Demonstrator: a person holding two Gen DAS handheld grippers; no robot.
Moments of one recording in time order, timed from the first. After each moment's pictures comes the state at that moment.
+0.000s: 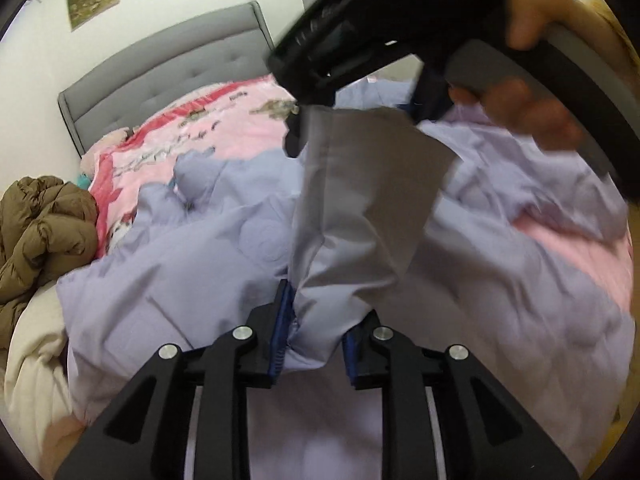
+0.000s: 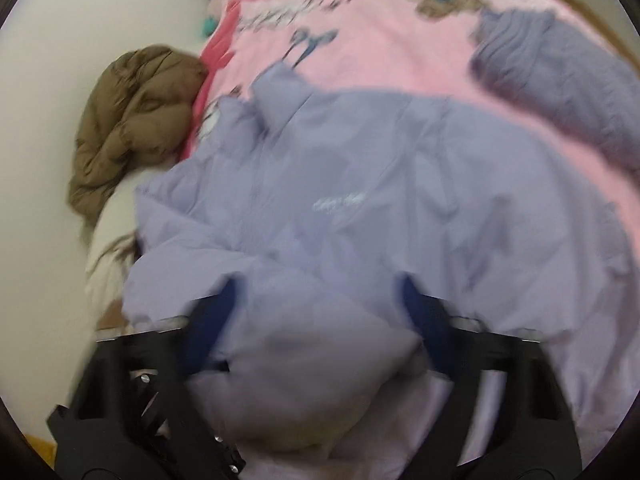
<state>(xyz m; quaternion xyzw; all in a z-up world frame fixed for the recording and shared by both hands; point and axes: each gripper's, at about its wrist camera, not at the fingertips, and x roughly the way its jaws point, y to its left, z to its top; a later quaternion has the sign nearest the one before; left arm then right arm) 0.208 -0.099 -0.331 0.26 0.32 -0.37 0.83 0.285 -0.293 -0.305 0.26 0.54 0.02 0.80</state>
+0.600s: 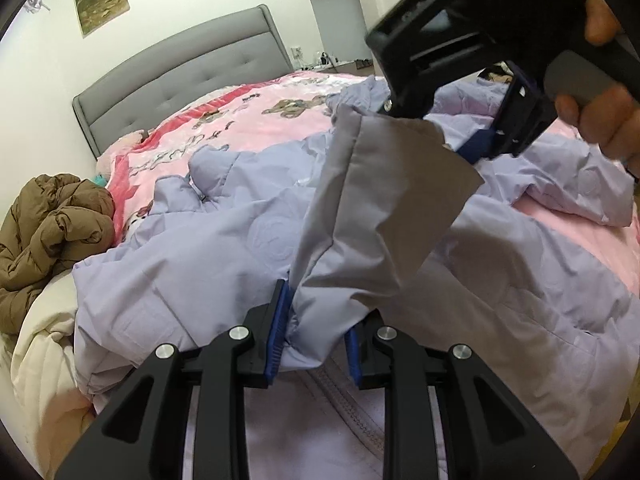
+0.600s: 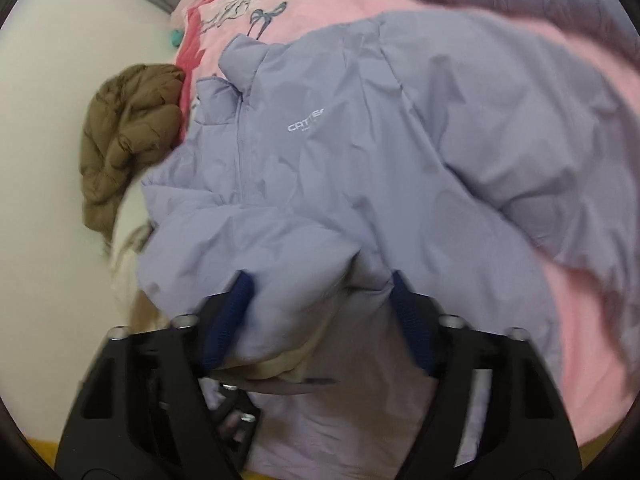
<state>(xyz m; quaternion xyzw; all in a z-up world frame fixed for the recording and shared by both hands) 0.195 -0.103 -0.340 0.27 0.30 -0.34 0.85 0.206 -0.304 -0.321 0.39 0.53 -0.01 0.75</state>
